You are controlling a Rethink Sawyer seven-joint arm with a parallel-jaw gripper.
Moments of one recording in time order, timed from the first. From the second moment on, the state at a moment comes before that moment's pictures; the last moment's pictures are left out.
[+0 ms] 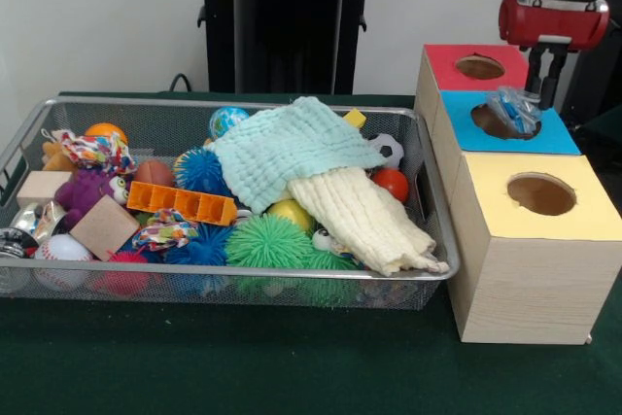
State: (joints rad) arm 0.27 -0.70 -0.15 1.77 0.06 0.29 1.89
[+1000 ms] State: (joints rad) arm 0.27 -0.67 -0.15 1.77 0.06 0.24 1.89
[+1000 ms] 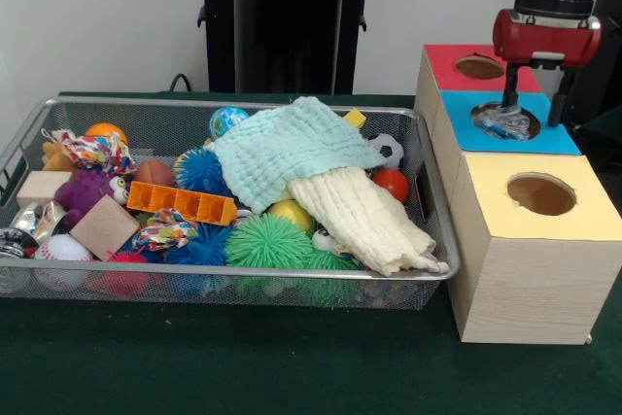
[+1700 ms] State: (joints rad) arm 0.27 -0.69 -0.15 1.77 0.06 0.26 1.89
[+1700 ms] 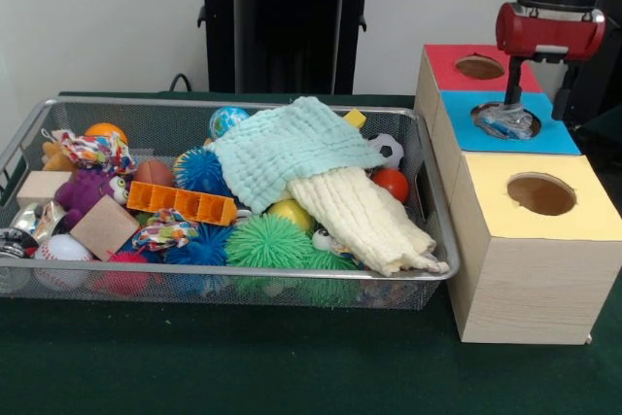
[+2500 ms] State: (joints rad) arm 0.27 -0.79 -0.17 1.76 0.06 0.46 1.89
